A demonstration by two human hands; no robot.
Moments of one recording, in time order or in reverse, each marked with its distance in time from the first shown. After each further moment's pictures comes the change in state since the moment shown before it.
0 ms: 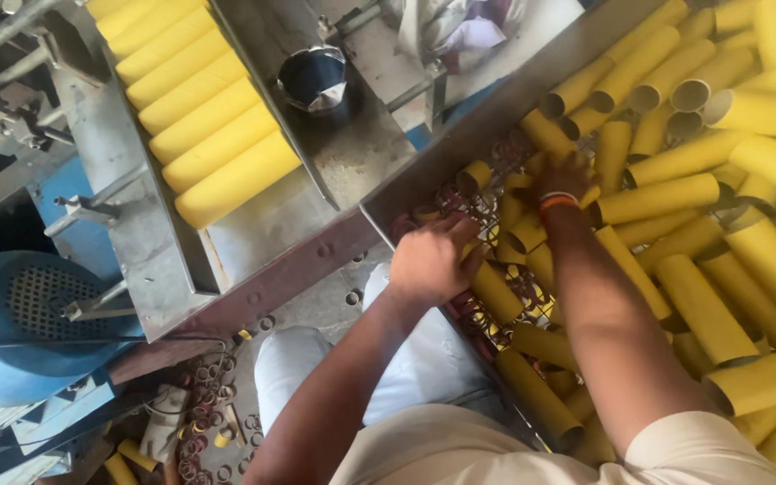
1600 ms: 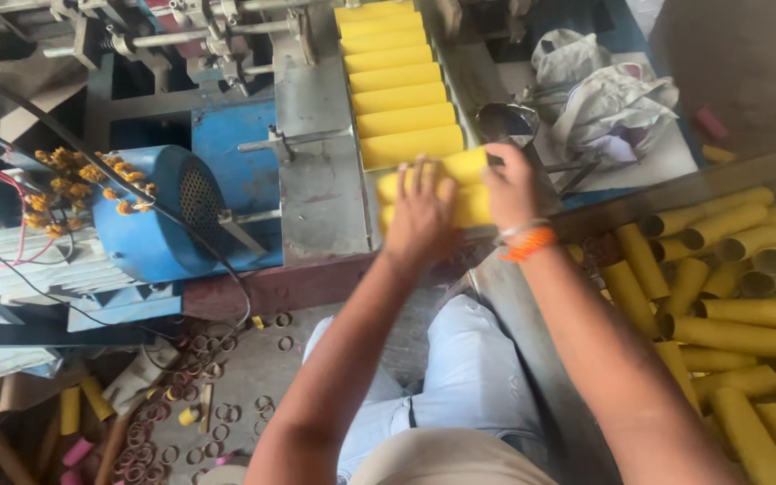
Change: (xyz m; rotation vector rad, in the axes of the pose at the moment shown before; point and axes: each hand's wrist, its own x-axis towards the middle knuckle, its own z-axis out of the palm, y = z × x) left_hand -0.054 -0.123 -0.126 0.534 0.339 -0.216; right_hand -0.160 -0.269 -0.169 1.365 0.106 -0.930
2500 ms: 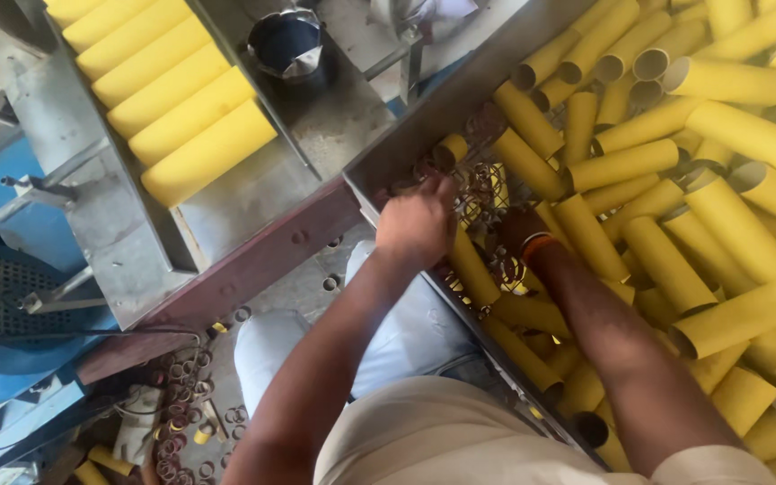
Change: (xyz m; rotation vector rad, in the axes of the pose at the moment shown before) left_hand 0.000 0.178 0.036 -0.563 -0.466 0.166; right_hand -0.264 0.198 -0.240 -1.400 -0.717 0.228
